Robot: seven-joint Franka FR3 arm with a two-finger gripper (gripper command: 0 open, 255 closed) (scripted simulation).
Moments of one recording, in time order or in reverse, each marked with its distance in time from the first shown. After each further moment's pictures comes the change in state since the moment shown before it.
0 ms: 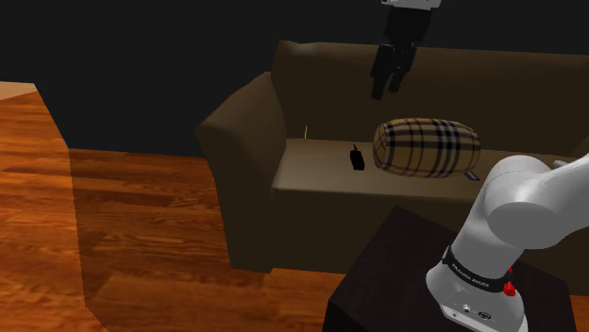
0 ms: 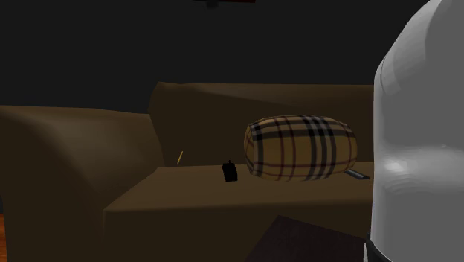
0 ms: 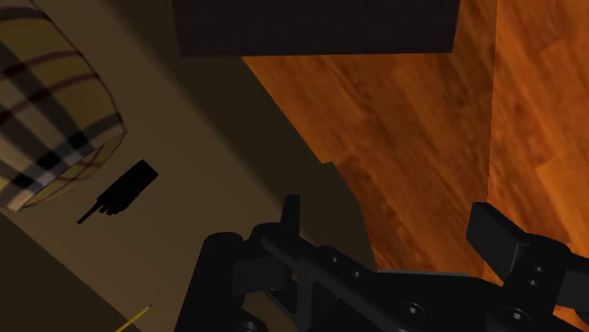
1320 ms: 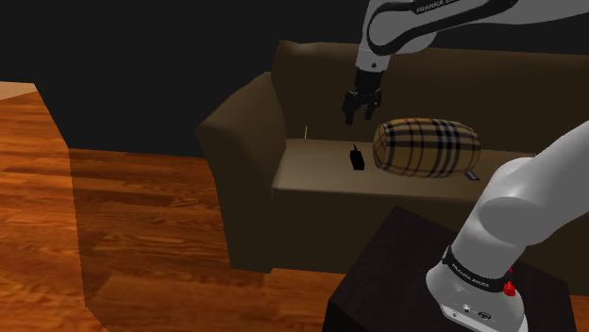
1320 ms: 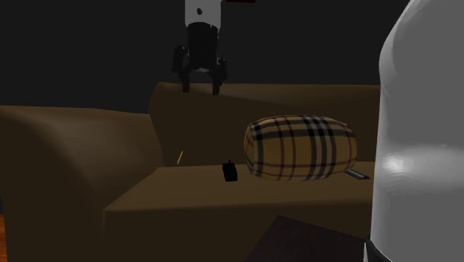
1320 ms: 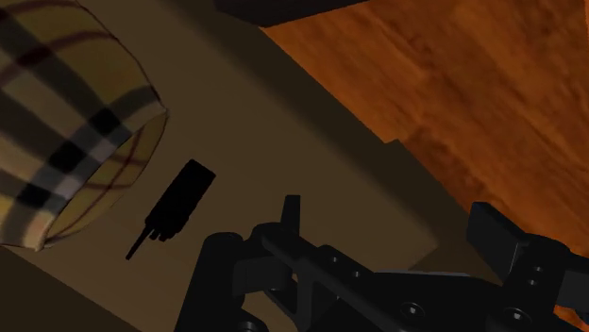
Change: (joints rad) arm -0.141 0.380 -0.194 -0.079 -0.093 0.430 -0.073
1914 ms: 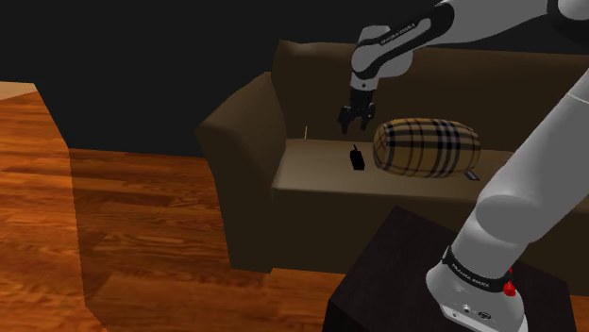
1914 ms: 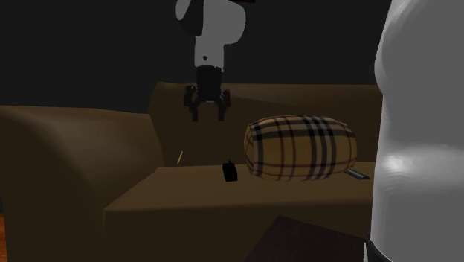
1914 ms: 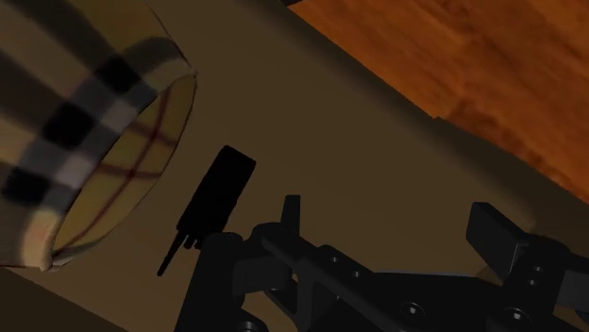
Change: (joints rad) arm -0.054 0.288 -0.098 0.089 0.023 0.184 -0.053
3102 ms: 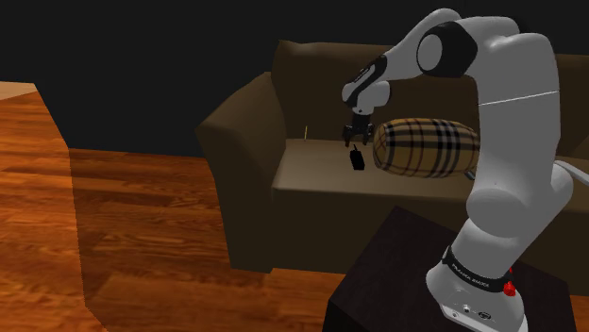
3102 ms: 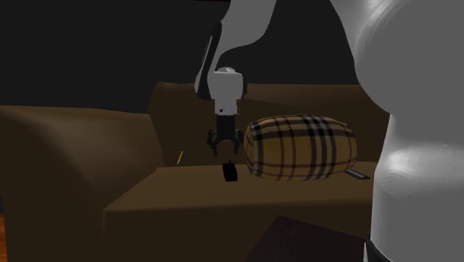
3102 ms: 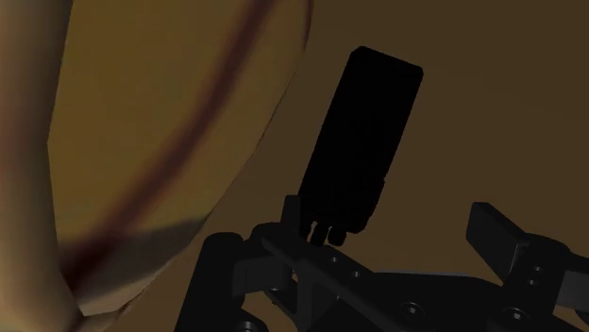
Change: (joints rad) arm -0.177 0.613 -0.080 0.410 0.211 0.143 -0.143
